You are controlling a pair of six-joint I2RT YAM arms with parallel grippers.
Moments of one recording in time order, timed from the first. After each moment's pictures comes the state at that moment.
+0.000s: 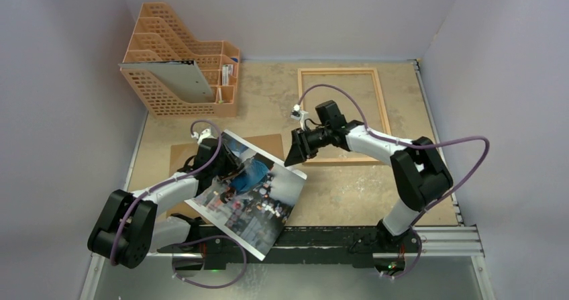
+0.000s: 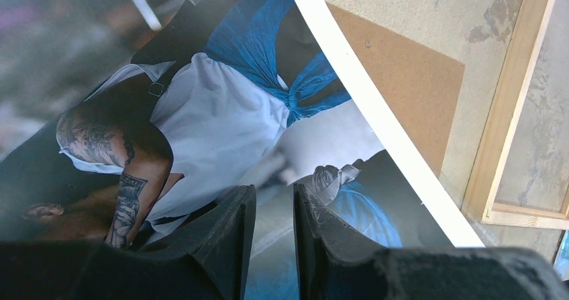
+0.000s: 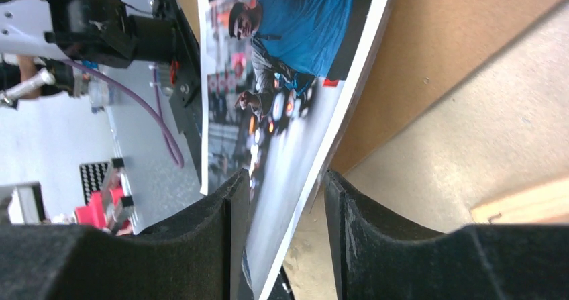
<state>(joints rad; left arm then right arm) -0.35 1.20 0.35 0.09 -0.07 -0.84 0.57 1.70 1.04 -0.28 -0.90 0.20</state>
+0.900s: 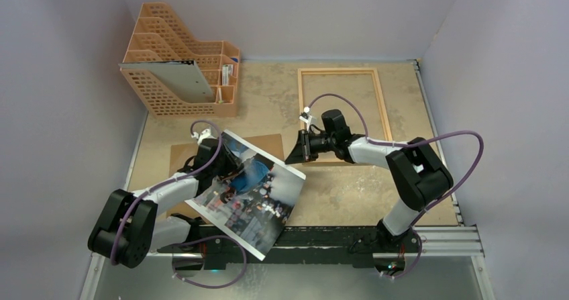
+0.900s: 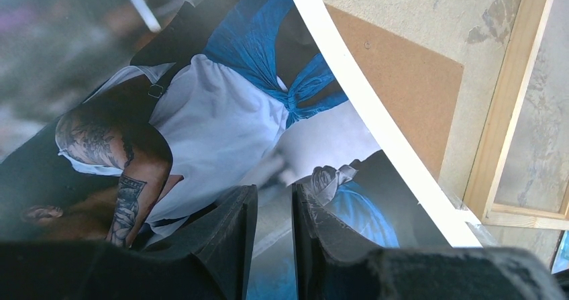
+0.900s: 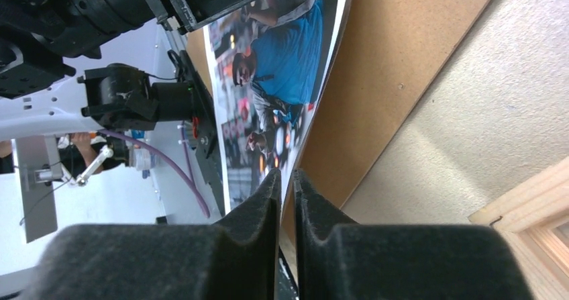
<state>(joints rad) -0.35 1.21 0.35 0.11 -0.06 -0.84 0.53 1.67 0.80 0.18 -0.85 0.60</state>
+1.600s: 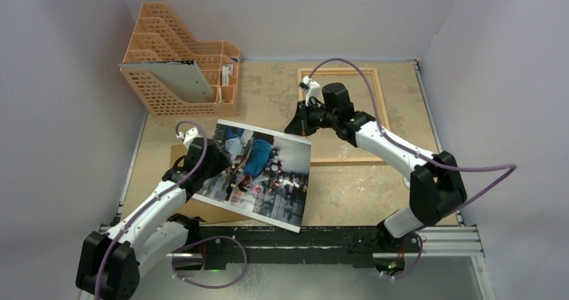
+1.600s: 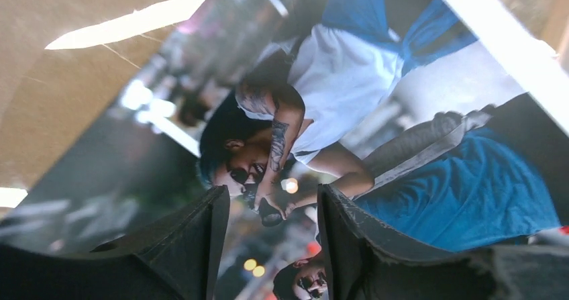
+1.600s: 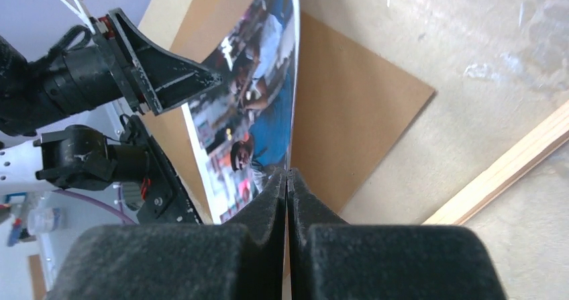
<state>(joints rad) -0.35 0.93 0.43 -0.30 -0.22 -0.84 0.55 1.55 1.09 -0.11 -0.57 0.40</state>
